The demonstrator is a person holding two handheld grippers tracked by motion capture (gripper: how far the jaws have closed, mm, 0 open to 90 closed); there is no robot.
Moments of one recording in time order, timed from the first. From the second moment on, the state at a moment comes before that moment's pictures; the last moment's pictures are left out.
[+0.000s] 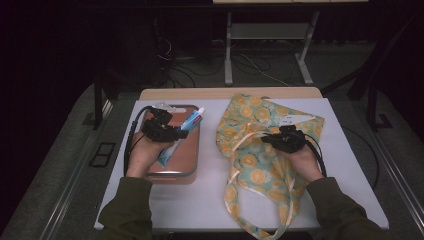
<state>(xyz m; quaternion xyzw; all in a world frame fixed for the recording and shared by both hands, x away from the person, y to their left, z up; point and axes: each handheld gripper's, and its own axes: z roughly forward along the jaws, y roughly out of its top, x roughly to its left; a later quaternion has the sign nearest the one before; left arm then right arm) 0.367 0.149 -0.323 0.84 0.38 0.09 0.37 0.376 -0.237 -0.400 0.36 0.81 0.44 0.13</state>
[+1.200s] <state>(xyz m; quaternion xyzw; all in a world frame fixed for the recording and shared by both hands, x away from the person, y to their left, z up) 0.336 -0.036 -0.402 0.91 0.30 0.02 0.29 0.375 -0.252 -0.391 0.35 0.80 0.47 0.13</state>
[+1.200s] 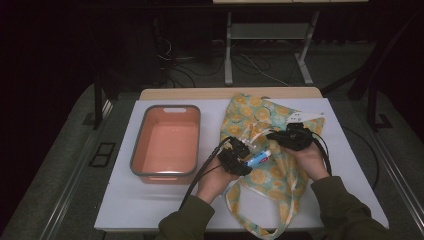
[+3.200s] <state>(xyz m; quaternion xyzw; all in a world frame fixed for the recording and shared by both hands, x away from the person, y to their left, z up) 0.285 0.038 -0.416 0.88 0.32 0.10 0.33 0.372 -0.251 -0.394 0.35 0.80 0.46 0.13</state>
